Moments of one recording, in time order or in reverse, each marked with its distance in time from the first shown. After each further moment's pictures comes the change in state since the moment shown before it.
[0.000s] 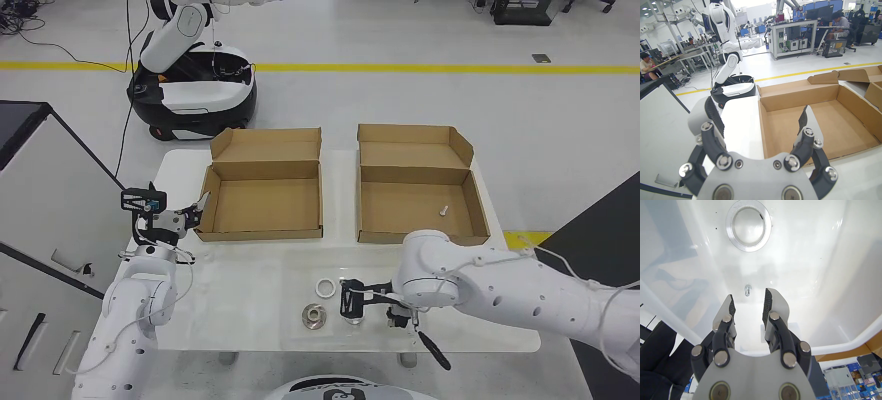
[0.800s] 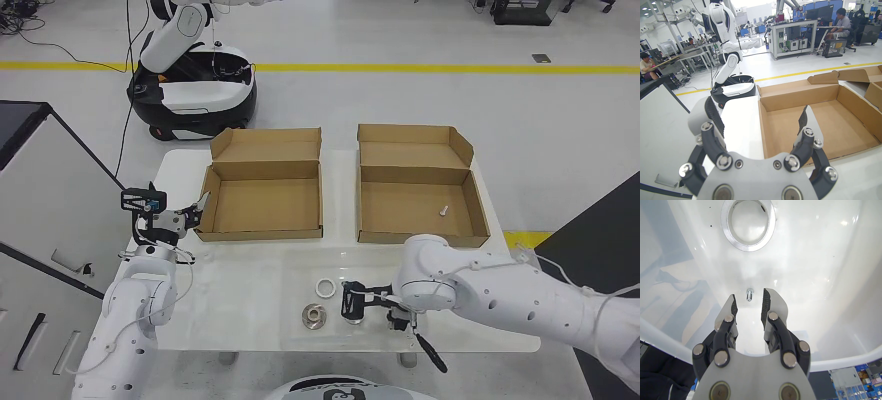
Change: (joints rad) left arm 0.000 0.000 0.000 0.000 0.000 0.000 0.000; right arm -0.069 -0.005 0.033 0.027 -0.027 0.012 0.001
